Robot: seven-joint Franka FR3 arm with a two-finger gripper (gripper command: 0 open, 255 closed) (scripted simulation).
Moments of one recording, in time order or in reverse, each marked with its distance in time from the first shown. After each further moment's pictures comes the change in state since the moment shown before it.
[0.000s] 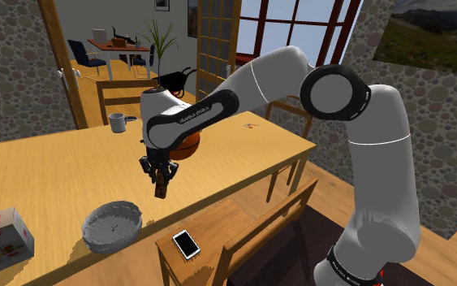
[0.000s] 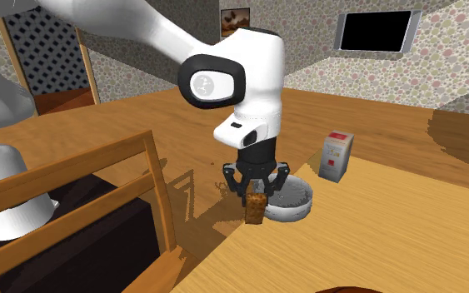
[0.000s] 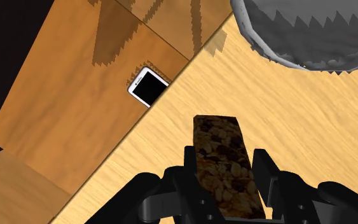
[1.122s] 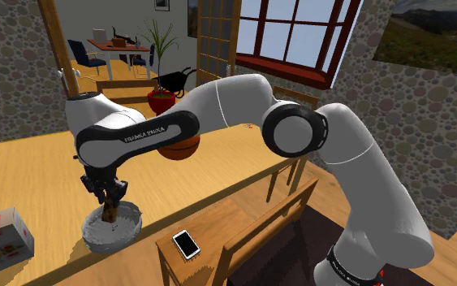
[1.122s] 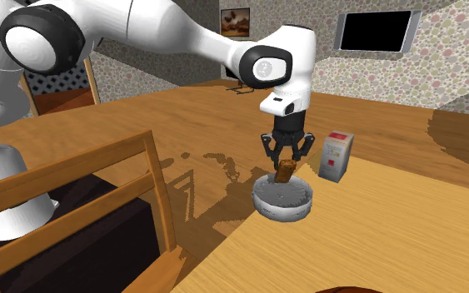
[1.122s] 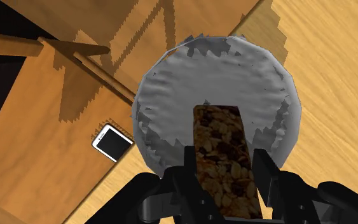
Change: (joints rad) arm 0.285 0.310 0.002 0.531 -0.074 -0.228 0.214
